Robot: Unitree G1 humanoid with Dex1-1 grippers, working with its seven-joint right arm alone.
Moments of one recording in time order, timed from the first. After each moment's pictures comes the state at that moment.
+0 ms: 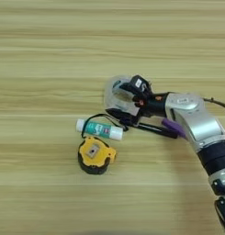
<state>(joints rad) -0.46 -0.33 0.19 0.37 0.01 0.21 0.90</state>
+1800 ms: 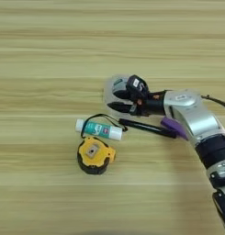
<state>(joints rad) -0.51 -0.32 0.19 0.45 0.03 0.17 0.97</state>
